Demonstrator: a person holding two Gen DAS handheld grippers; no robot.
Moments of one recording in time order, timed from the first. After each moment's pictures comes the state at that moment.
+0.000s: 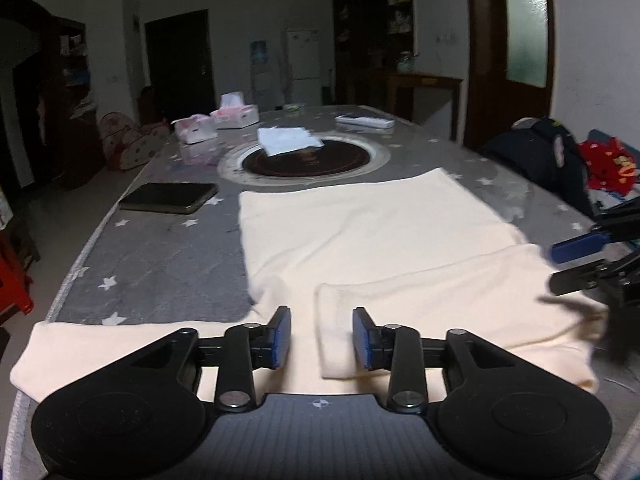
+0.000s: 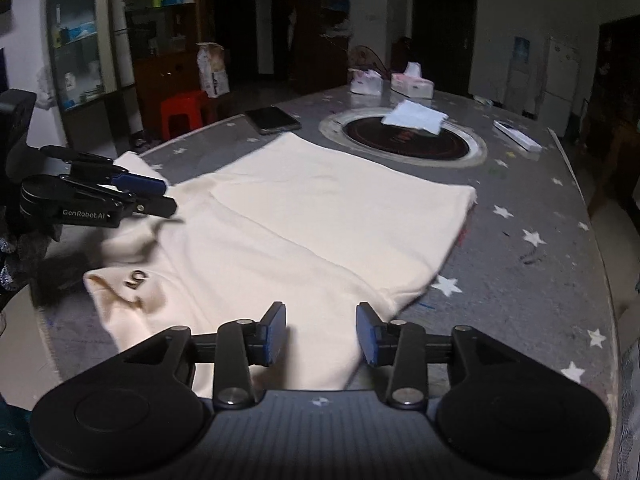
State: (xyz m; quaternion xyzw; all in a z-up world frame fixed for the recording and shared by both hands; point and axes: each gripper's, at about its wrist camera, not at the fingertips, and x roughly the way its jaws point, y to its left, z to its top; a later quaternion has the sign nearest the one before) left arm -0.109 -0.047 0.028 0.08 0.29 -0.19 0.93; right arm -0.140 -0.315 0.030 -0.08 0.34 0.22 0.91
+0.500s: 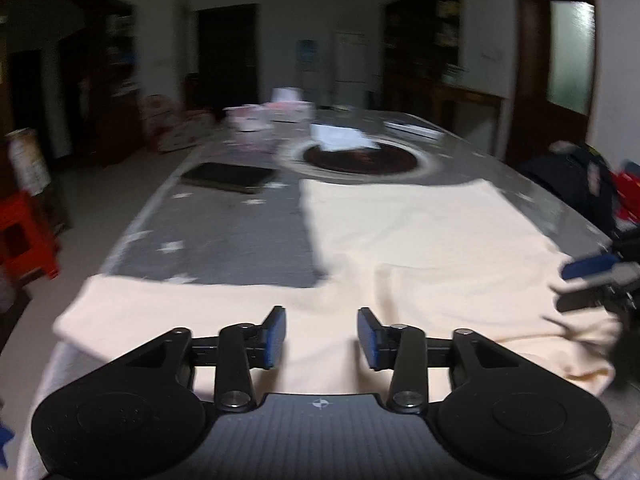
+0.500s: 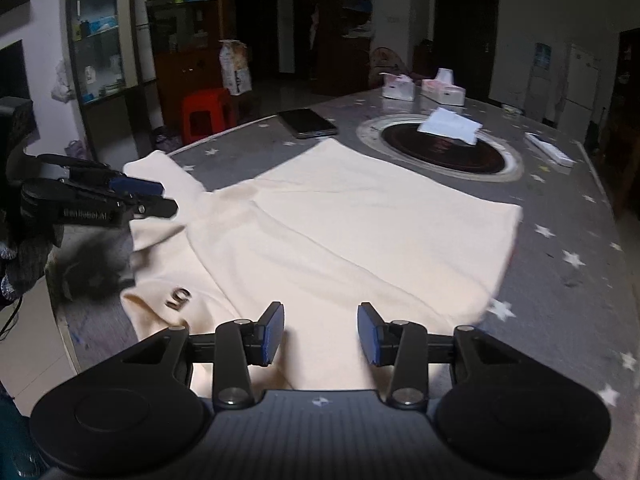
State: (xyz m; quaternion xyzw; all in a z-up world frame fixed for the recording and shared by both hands) left arm -0.122 0.003 0.032 0.04 0.29 -0.11 0.95; right arm -0.134 -0.275 0.029 -0.09 0.34 0.25 0.90
